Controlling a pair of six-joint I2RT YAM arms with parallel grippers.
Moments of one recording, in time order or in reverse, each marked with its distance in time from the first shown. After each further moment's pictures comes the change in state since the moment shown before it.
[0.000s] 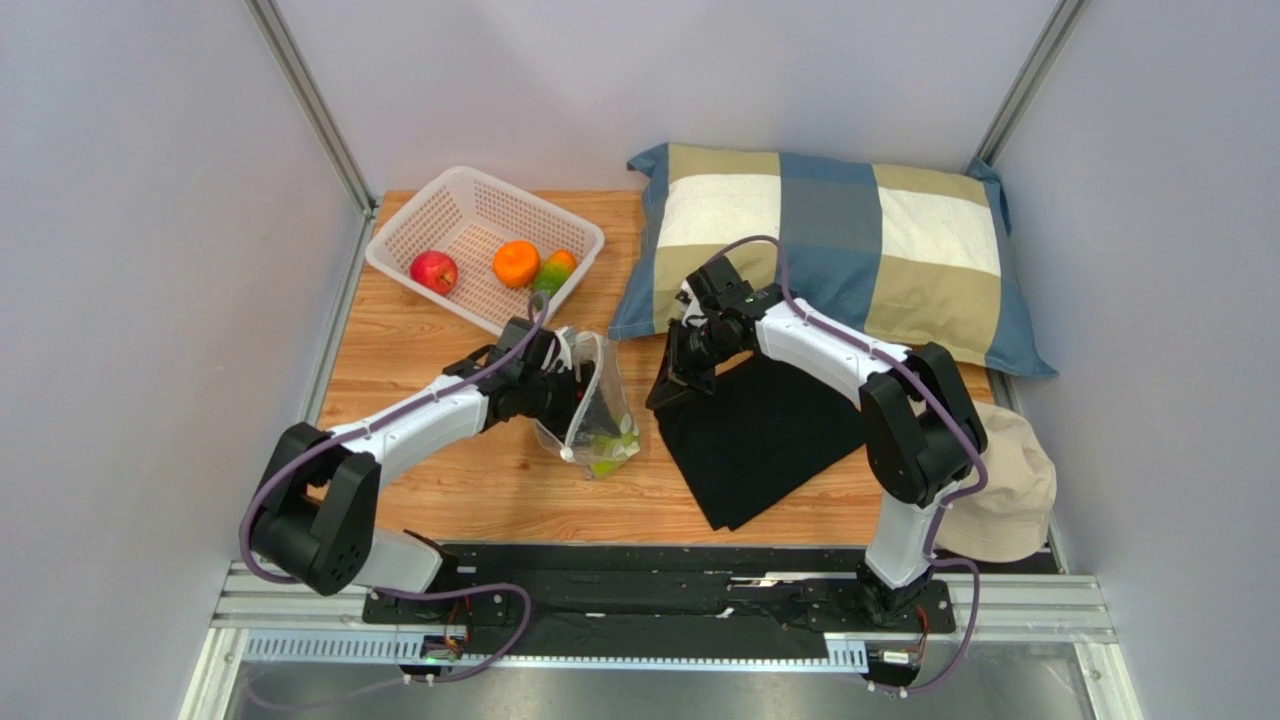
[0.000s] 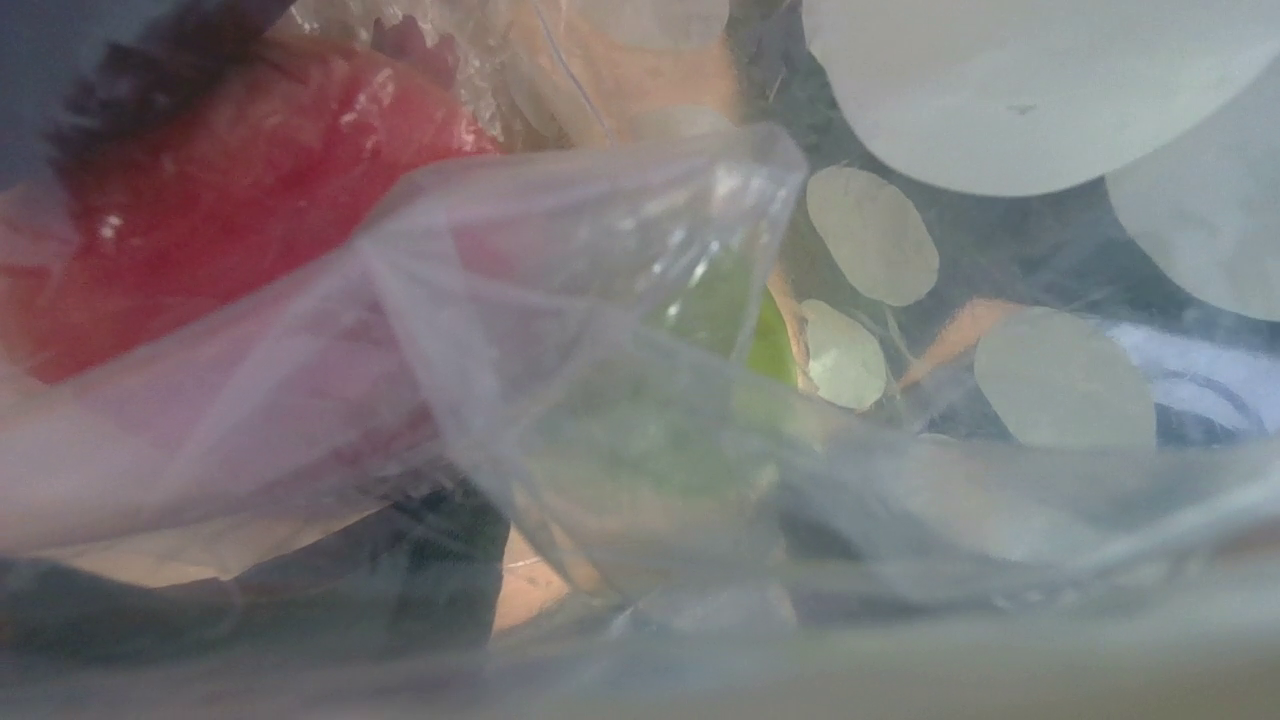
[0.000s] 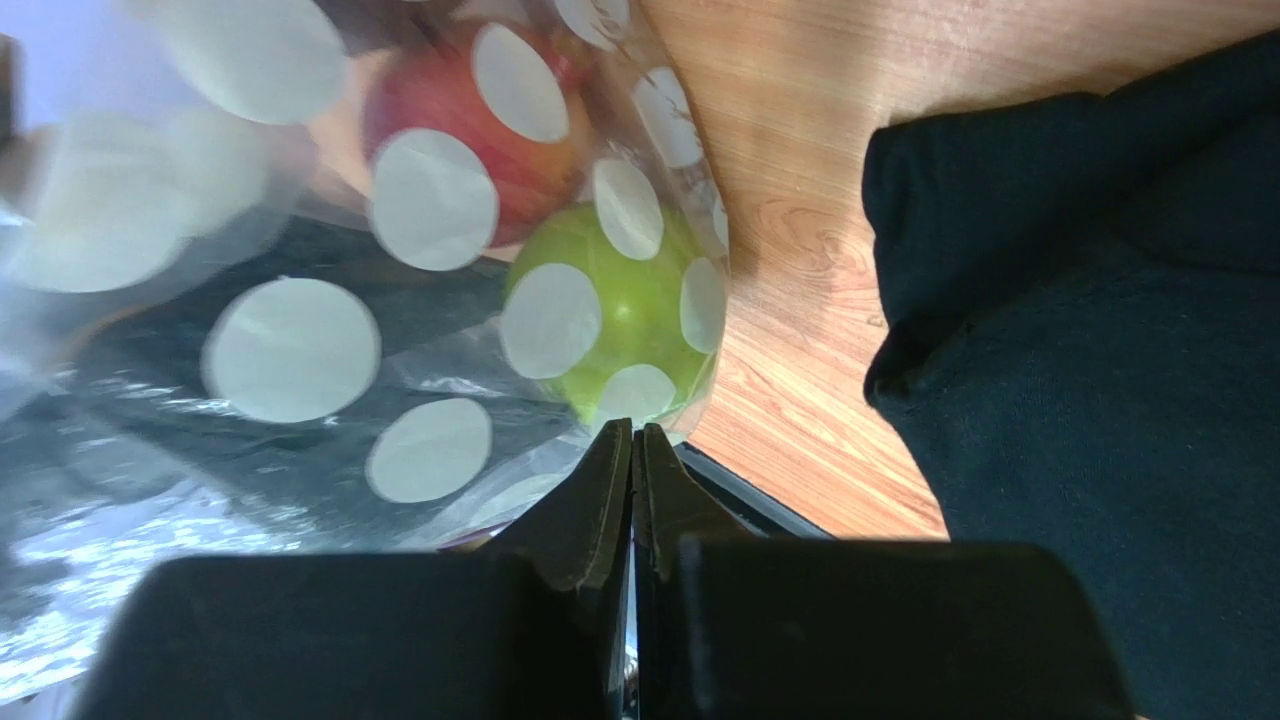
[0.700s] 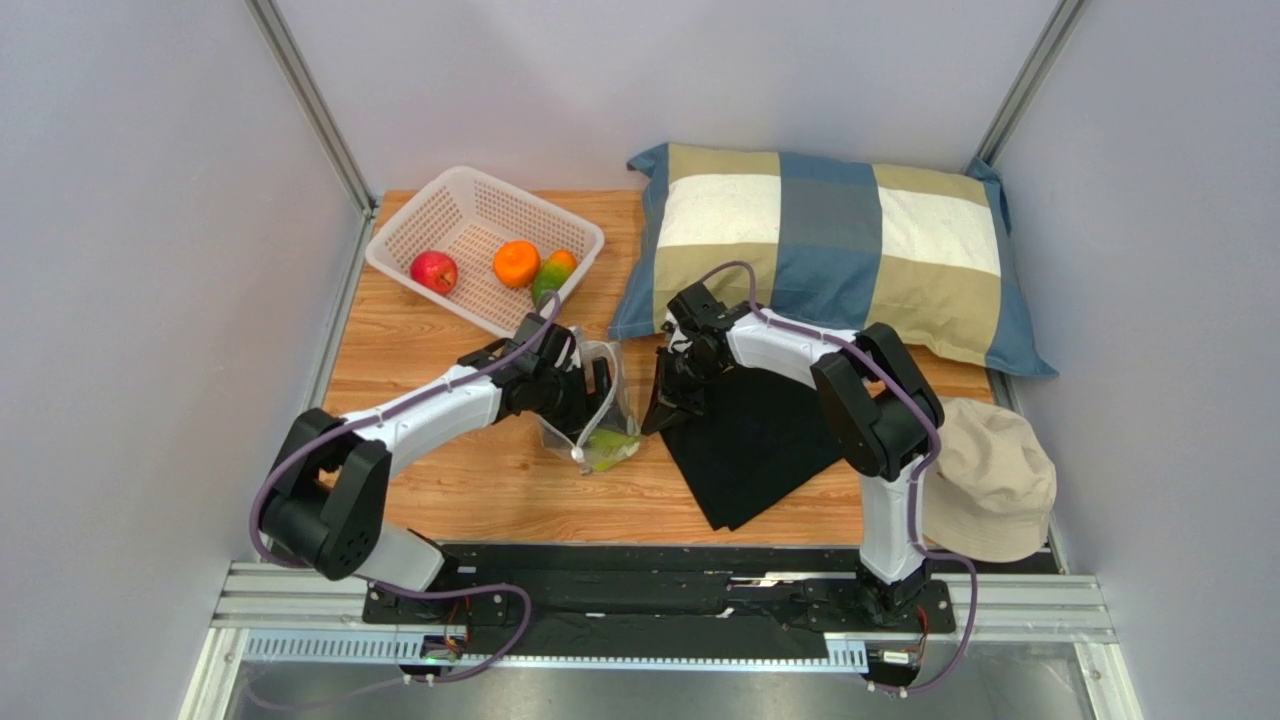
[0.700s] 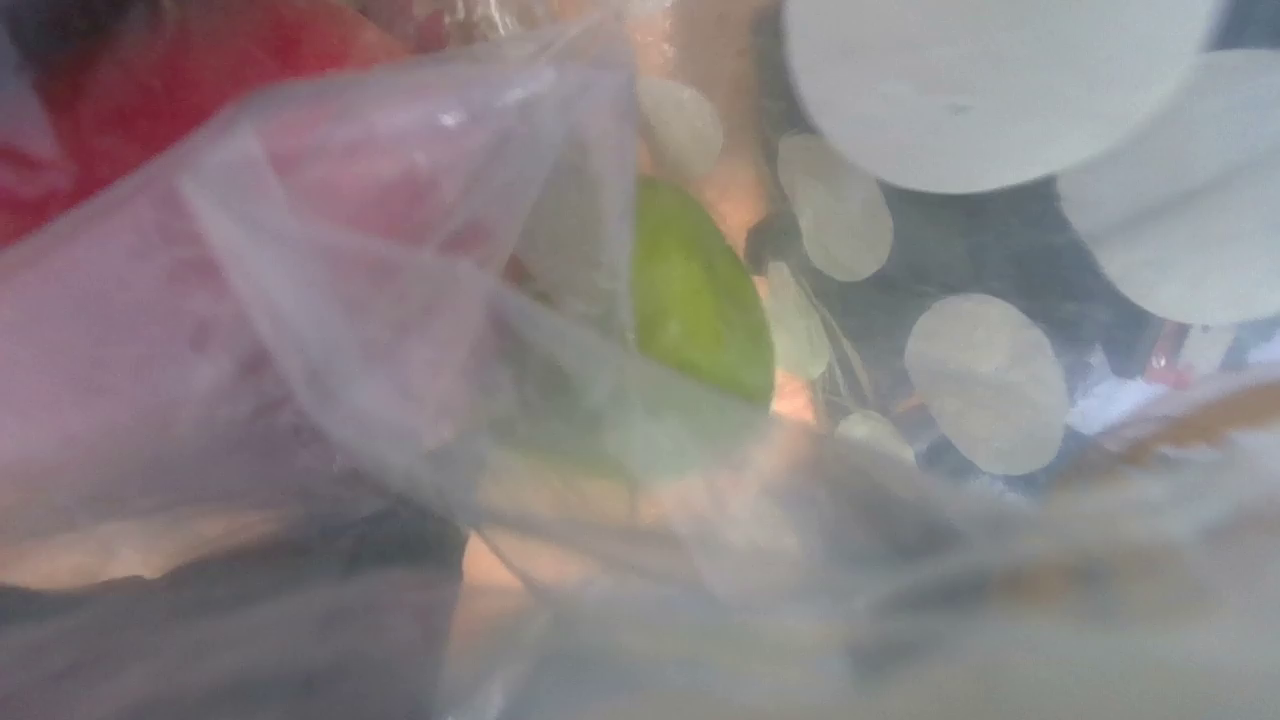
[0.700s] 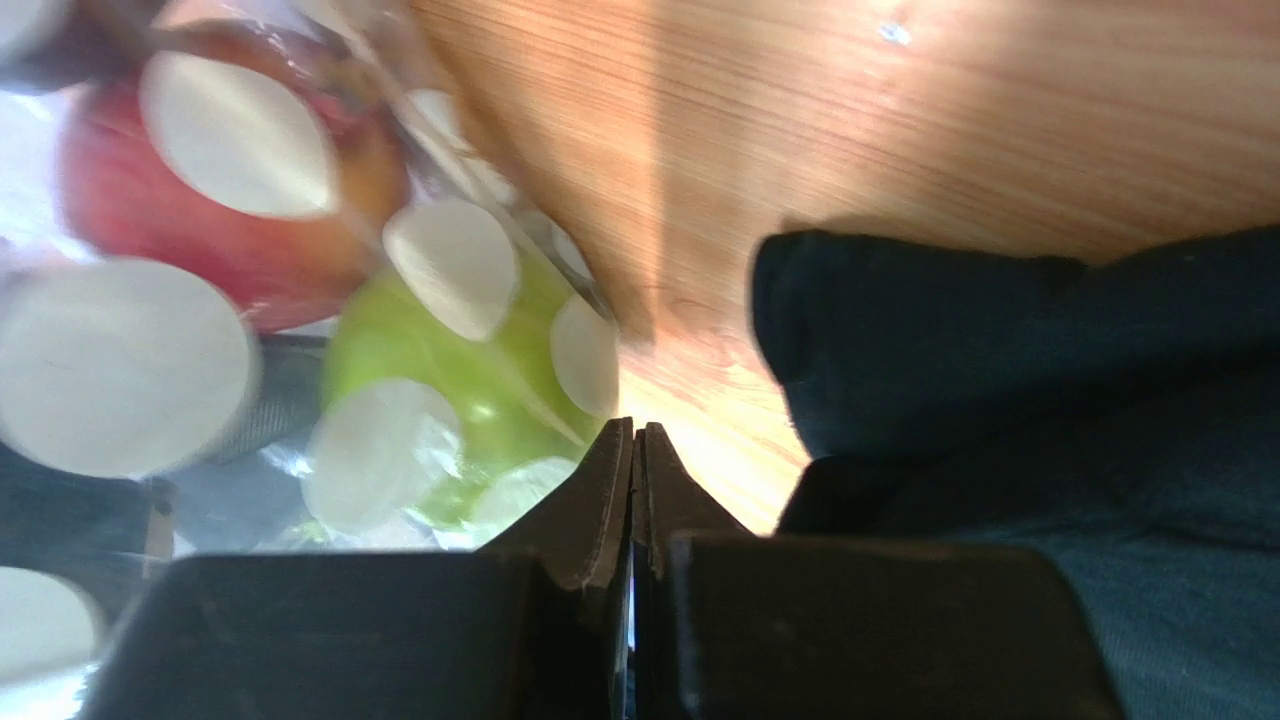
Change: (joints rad) left arm -0.049 0.073 0.079 -0.072 -0.062 -0.064; right arm 0.039 0.170 -0.023 0.057 -0.016 -0.023
